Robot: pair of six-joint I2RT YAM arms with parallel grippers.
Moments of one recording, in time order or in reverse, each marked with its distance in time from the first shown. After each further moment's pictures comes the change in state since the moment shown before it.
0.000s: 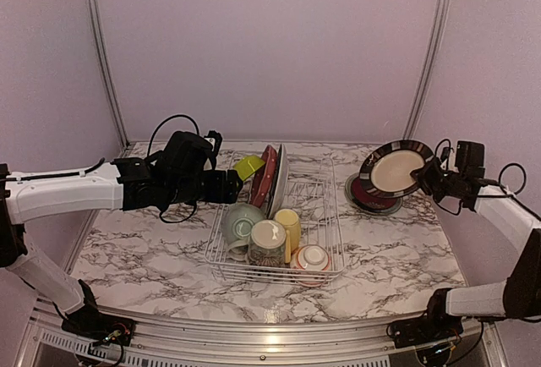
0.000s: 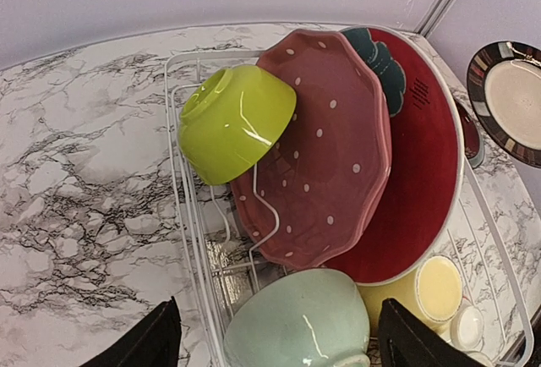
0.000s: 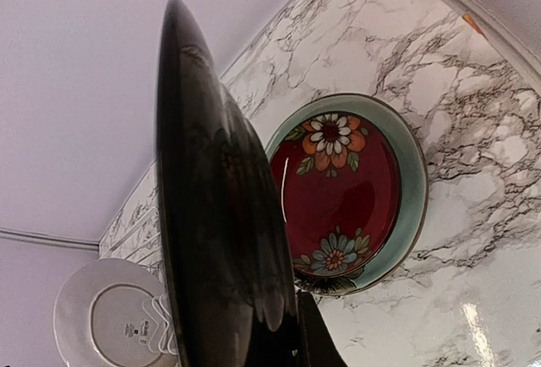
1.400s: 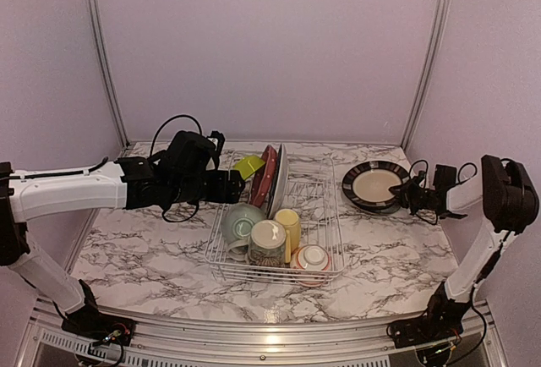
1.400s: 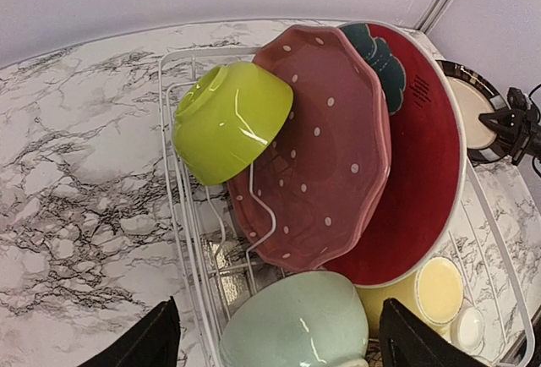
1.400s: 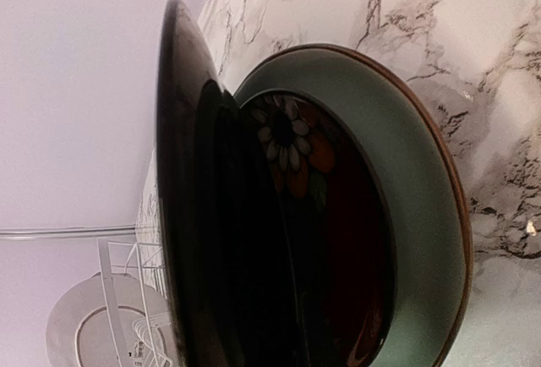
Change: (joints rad) left arm 0.000 0.023 0.014 -0.001 0.005 0.000; right arm -0.069 0.649 -0.049 0.644 -0.318 0.149
